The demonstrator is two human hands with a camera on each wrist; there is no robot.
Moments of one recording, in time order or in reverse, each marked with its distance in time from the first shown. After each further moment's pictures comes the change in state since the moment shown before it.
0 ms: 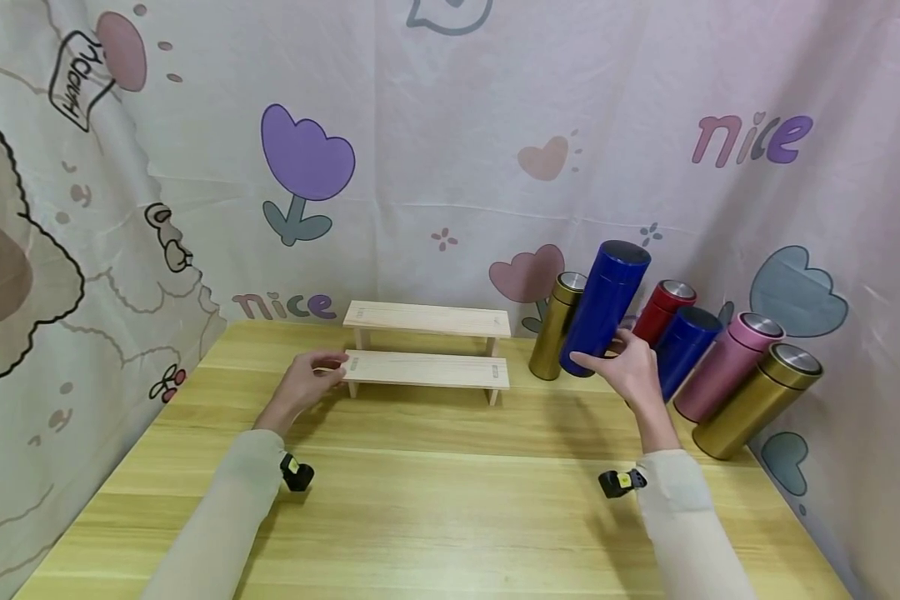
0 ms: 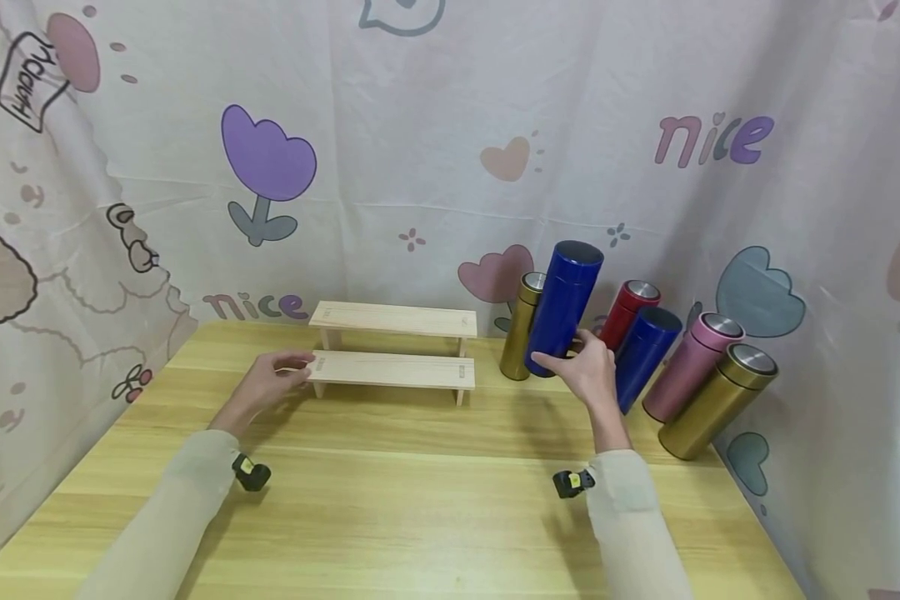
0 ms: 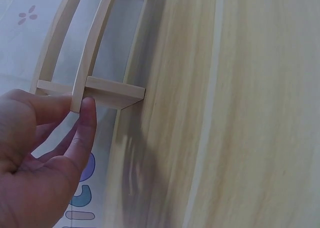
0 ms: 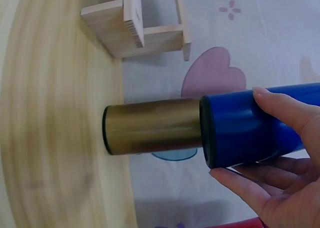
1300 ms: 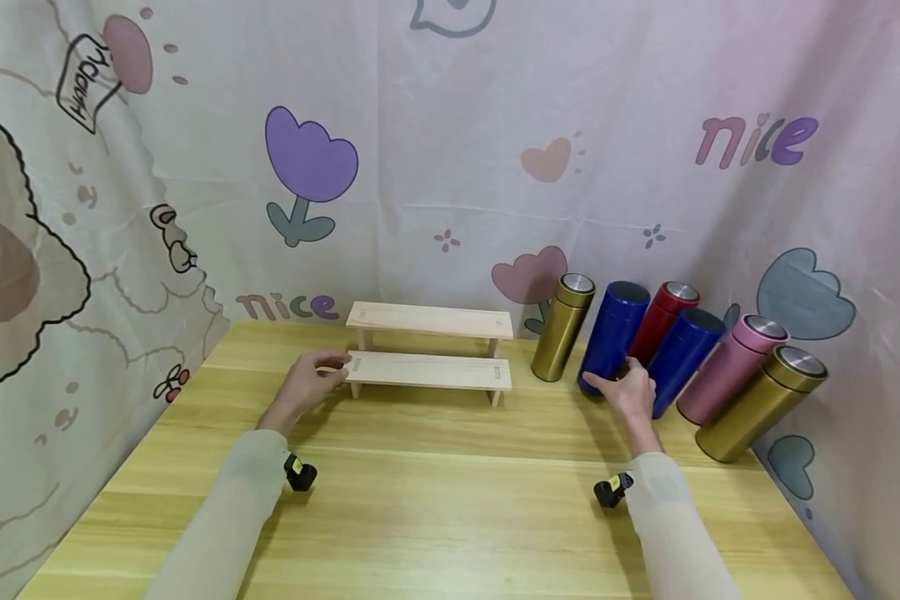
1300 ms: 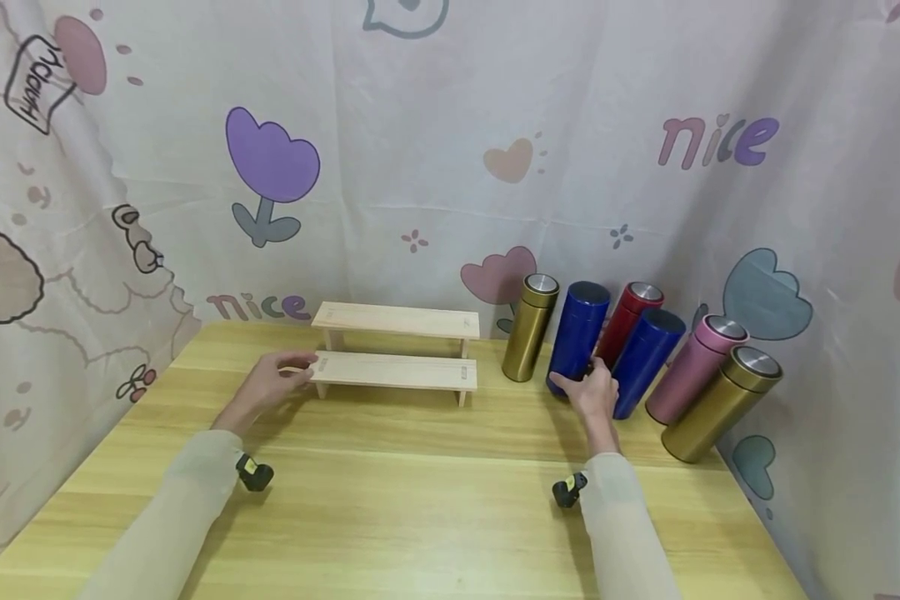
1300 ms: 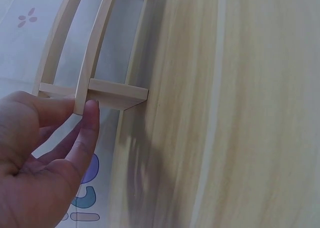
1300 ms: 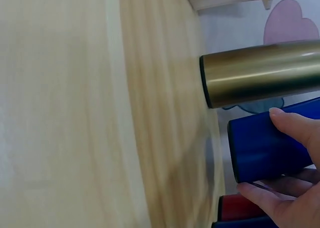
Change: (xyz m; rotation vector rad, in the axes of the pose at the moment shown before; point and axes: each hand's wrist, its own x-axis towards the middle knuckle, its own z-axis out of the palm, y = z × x) left_hand -0.003 0.004 -0.001 0.009 -0.009 0.010; right_hand 0.021 0.075 0.037 -0.116 0.197 0.108
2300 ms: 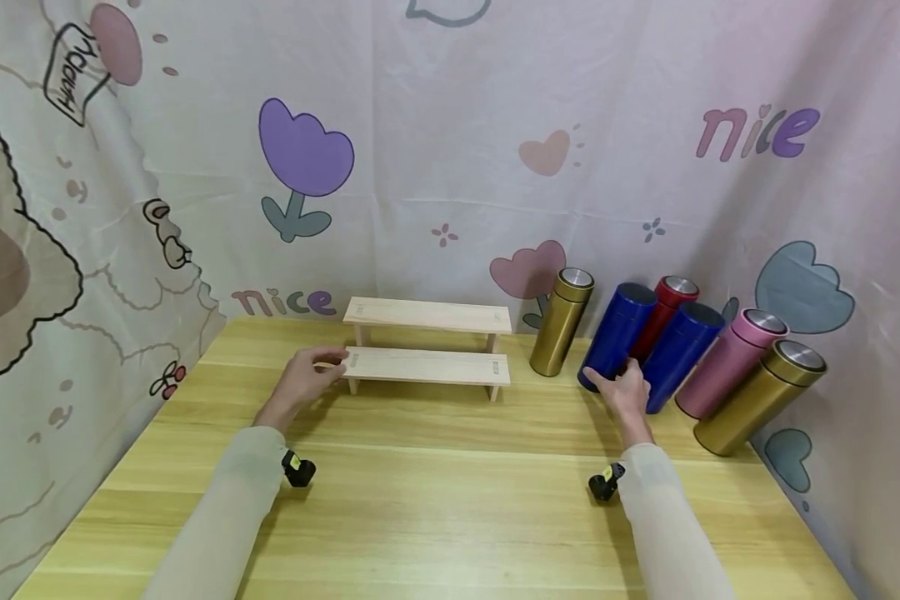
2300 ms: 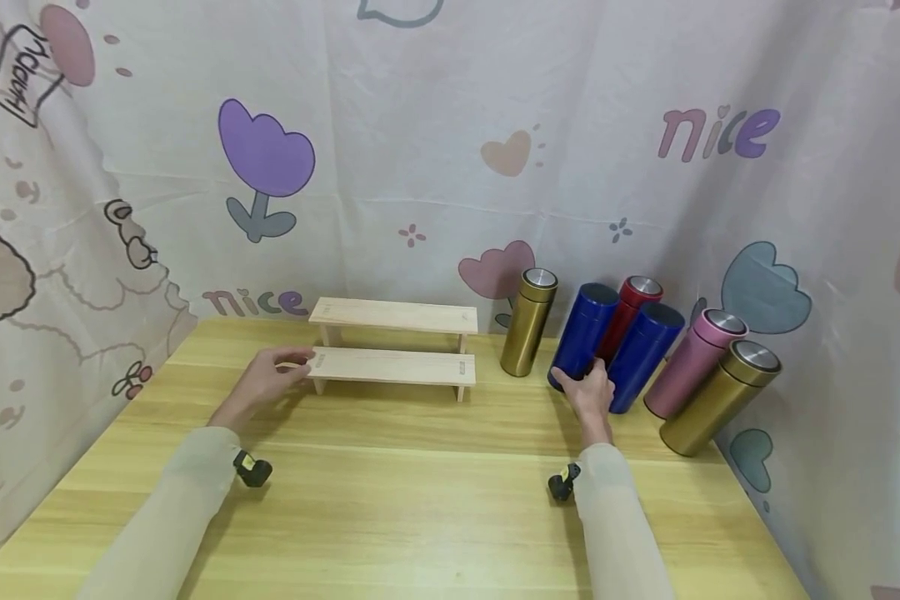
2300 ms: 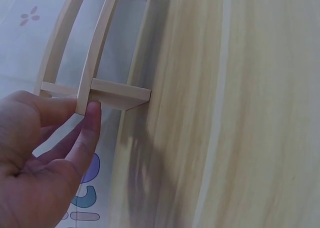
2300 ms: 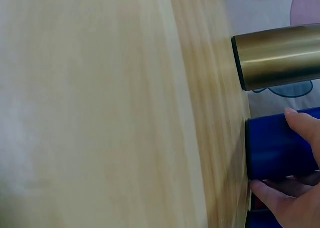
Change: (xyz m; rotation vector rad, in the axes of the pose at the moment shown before) left_hand 0.002 0.001 0.000 0.031 0.007 0.019; right_hand 0.006 0.017 0.014 0.035 -0.029 0.065
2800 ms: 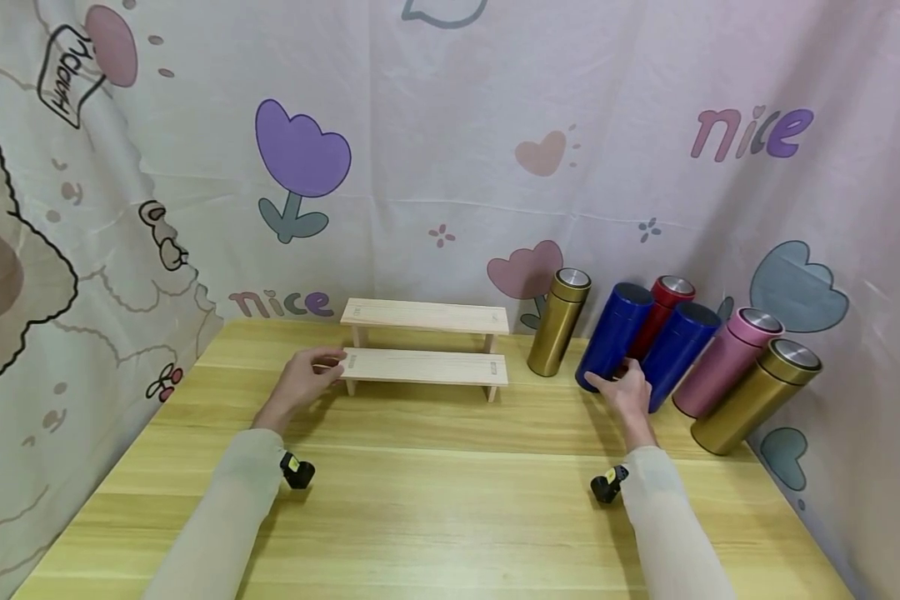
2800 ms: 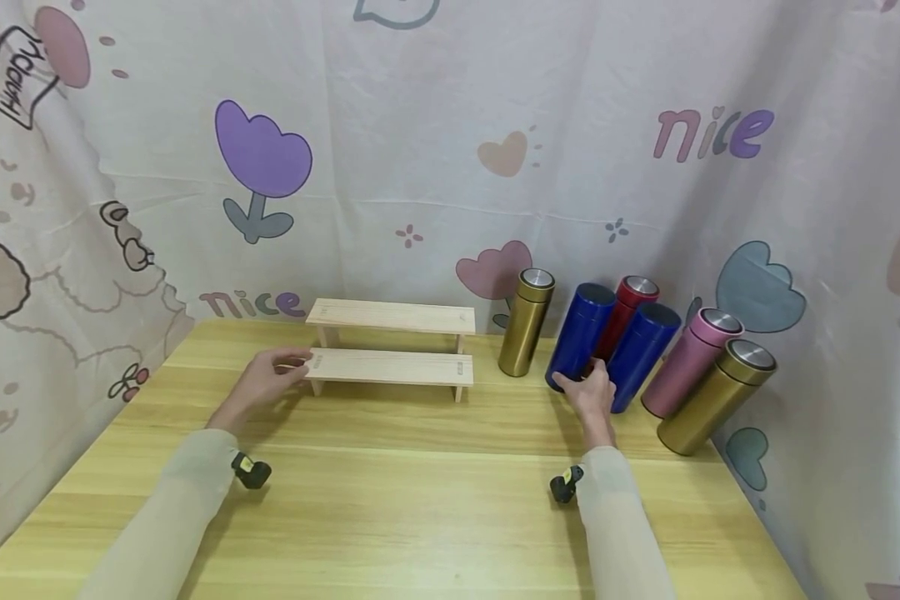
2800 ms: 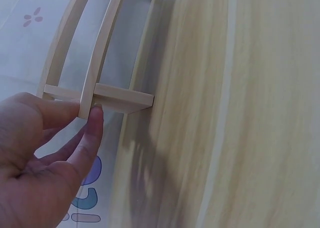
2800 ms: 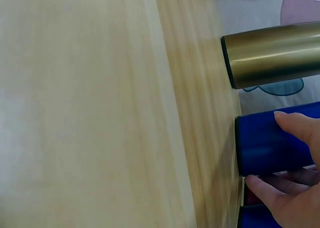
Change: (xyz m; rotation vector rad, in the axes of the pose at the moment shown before) left_hand 0.001 -0.002 0.000 0.042 -0.003 0.029; right_hand -0.001 0.001 -0.008 0.001 0.000 -0.004
